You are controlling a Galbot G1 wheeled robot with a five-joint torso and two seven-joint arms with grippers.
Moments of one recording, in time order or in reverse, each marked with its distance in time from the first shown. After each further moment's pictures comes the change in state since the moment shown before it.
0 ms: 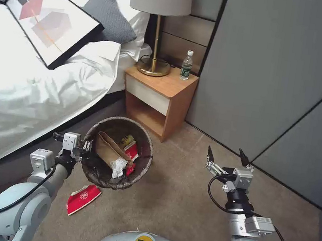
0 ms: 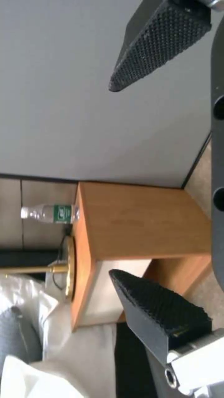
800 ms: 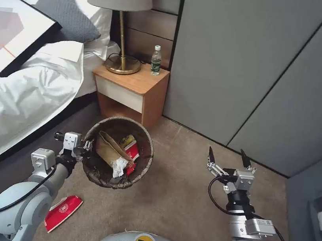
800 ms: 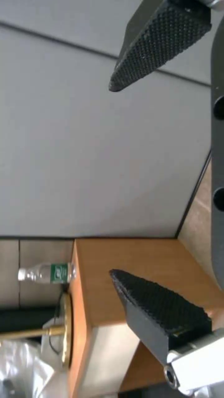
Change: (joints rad) left arm -0.006 0.002 0.003 0.004 -0.001 0.001 0.000; right arm -0.013 0.017 0.005 0.001 -0.022 0.016 -0.010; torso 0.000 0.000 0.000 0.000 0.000
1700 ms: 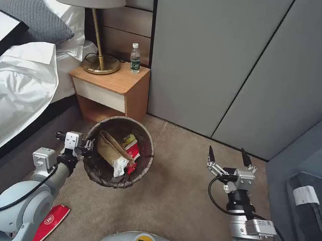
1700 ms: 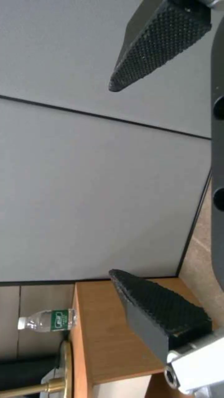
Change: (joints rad) left arm -0.007 0.004 0.010 0.005 -0.001 -0.003 0.000; right arm 0.000 0.013 0.006 0.006 -0.015 0.010 -0.011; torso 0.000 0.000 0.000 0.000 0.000
